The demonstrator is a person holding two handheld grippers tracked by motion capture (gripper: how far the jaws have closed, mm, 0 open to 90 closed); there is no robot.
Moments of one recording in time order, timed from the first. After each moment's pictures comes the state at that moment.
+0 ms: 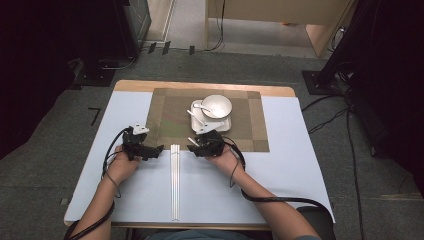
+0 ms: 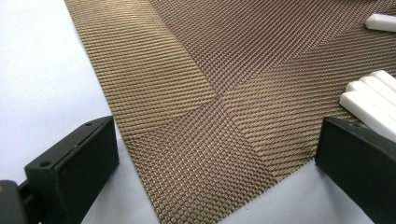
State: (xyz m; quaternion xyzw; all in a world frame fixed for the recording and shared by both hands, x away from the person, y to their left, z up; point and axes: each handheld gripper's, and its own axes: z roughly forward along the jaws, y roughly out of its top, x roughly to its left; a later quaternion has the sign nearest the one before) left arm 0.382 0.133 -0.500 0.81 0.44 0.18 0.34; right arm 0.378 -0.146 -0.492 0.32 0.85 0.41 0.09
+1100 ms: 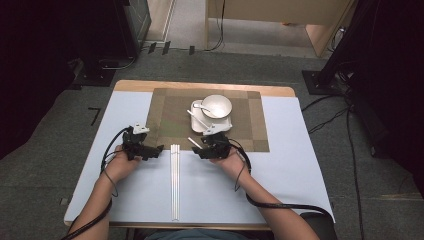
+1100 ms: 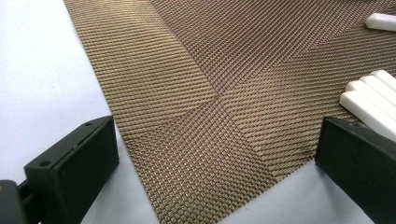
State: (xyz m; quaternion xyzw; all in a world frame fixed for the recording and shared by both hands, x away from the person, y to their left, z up) left arm 0.383 0.133 -0.500 0.82 0.44 0.18 0.34; right arm 0.367 -0.164 -0.489 0.35 0.83 0.42 0.09
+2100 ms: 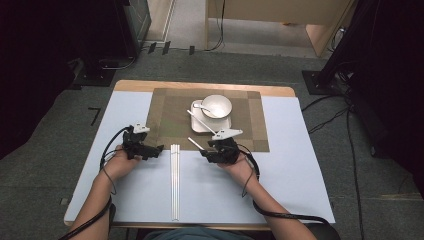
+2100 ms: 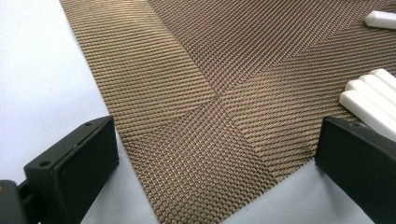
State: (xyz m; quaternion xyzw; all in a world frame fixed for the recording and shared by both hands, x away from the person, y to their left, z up) left arm 0.386 0.133 -0.498 0.82 0.43 0.17 0.33; right arm 0.345 -0.187 -0.486 0.36 0.82 0.43 0.11
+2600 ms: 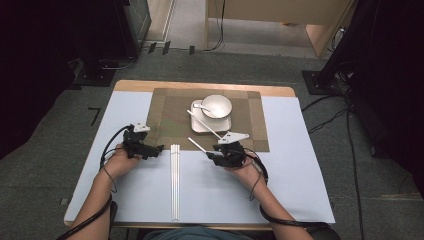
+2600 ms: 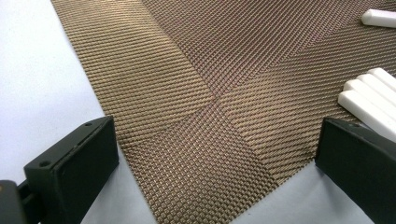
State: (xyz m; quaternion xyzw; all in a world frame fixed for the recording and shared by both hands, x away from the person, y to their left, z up) left arm 0.389 0.134 -0.498 0.83 0.42 0.16 0.33; right arm 0.329 -0.203 -0.485 0.36 0.83 0.41 0.12
